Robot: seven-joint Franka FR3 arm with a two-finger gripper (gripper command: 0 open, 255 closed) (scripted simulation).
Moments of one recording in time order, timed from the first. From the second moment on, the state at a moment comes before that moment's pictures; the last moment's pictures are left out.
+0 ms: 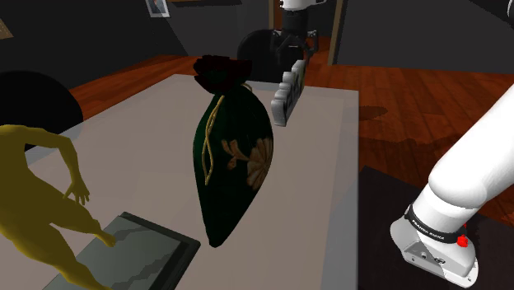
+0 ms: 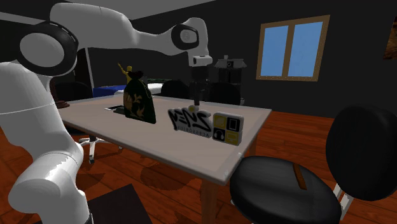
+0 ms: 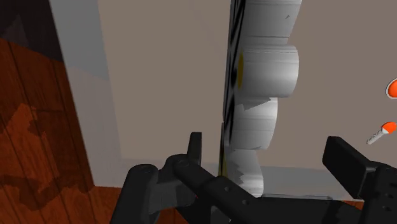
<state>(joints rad) -0.27 -0.11 0.23 -1.70 -0.06 1.63 1.15</state>
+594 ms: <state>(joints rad) -0.27 -0.12 0.23 -1.80 -0.06 1.72 1.17</state>
